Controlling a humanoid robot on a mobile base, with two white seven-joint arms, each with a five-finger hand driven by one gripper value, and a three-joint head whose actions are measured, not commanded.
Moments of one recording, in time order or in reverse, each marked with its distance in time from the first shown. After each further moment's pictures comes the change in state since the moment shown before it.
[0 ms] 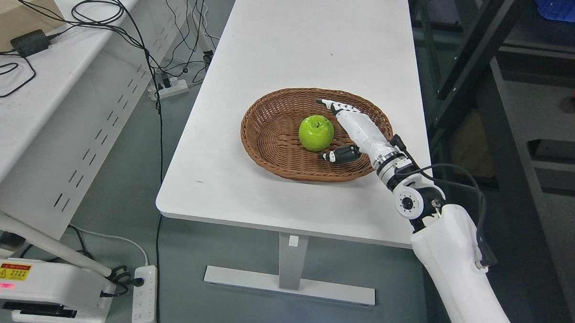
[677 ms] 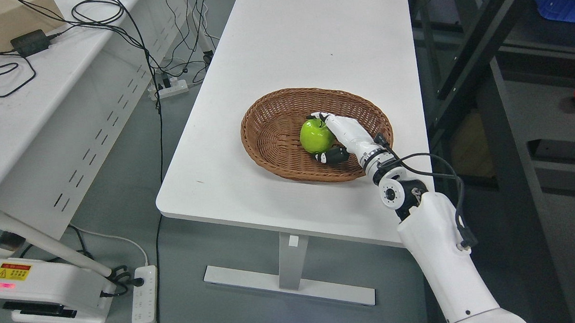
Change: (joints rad) left arm 0.000 0.000 0.000 0.000 0.000 0.000 0.000; right arm -0.081 0.039 0.050 0.164 0.048 0.033 -0.001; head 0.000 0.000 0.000
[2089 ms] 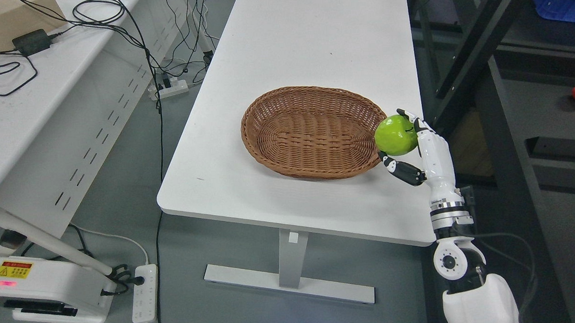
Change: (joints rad) left arm 0.000 0.000 0.000 0.000 0.000 0.000 0.000; right arm 0.466 -0.049 -0.330 -0.481 -0.090 -0.034 -0.332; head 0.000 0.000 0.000
